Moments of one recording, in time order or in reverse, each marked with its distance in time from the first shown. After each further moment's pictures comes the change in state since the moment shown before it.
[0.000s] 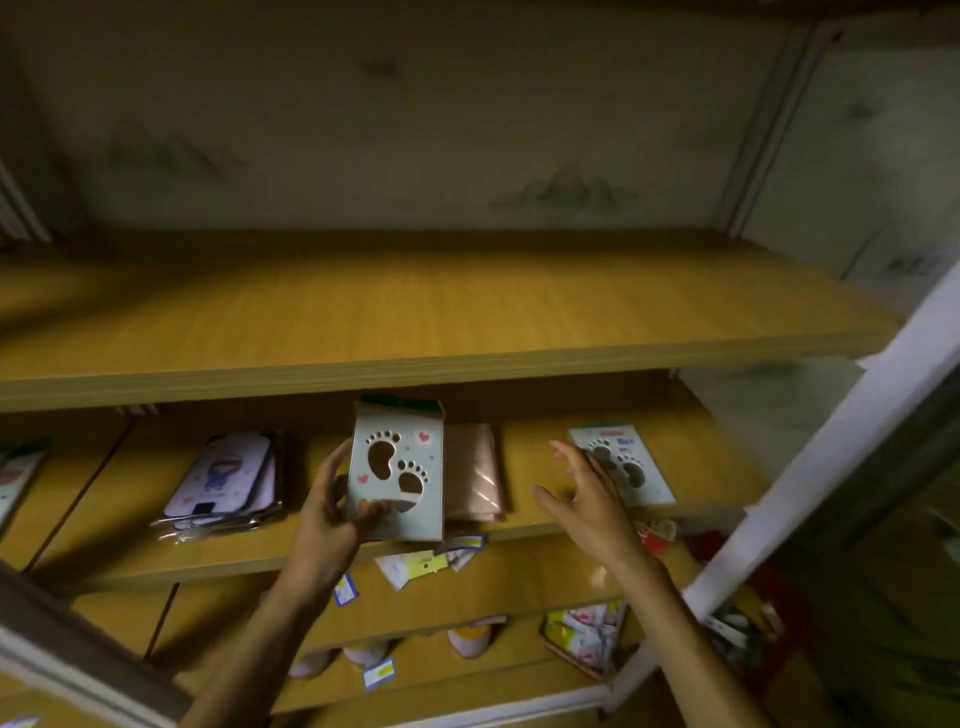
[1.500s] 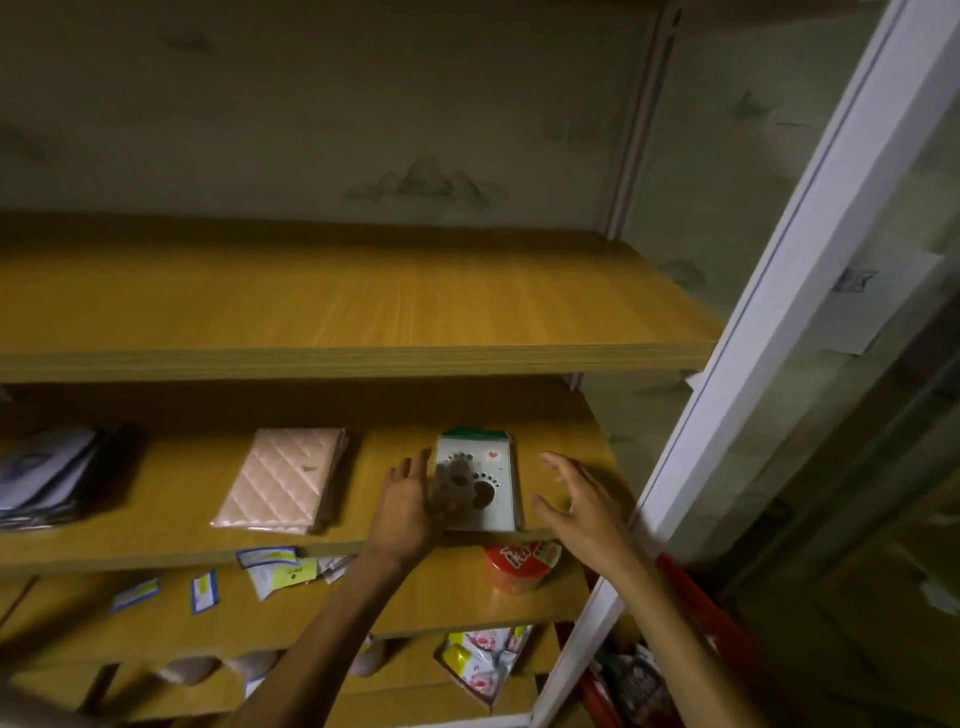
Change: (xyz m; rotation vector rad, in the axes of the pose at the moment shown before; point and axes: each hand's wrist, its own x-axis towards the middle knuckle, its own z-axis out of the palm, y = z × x) left_hand 0.040 -0.057 0.285 0.949 -0.003 0.165; right_hand 0.020 0.149 -0.156 -0.020 -0.122 0.000
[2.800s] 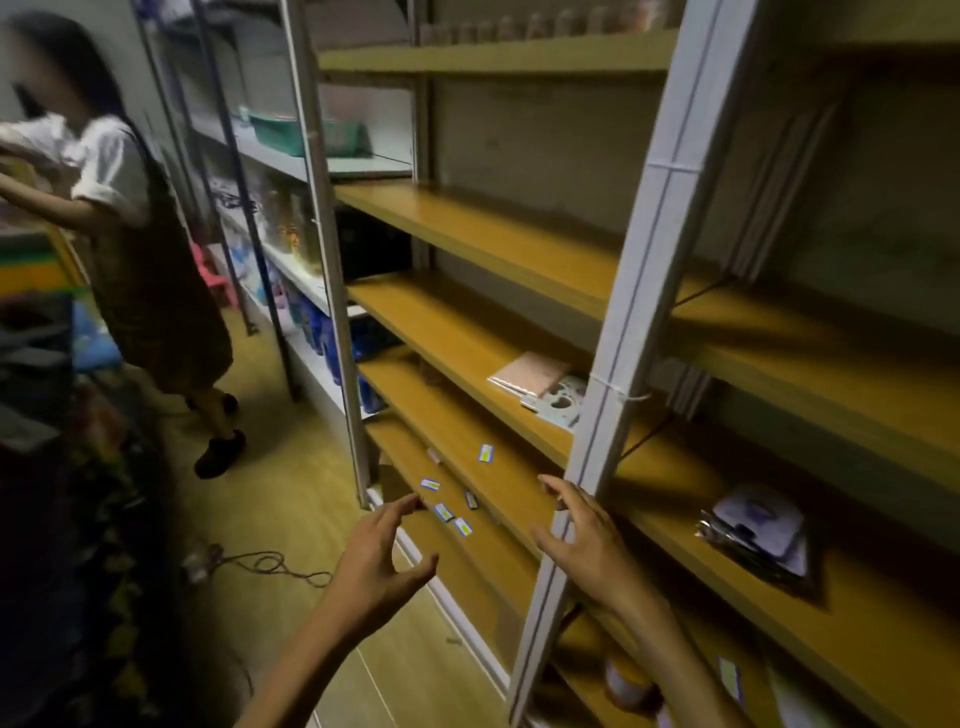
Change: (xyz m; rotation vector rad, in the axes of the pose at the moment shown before) left_hand -0.394 -0.389 -0.457 0.107 0.667 -0.540; right_hand -0.093 -0.517 0.489 0.125 -0.676 -0.736
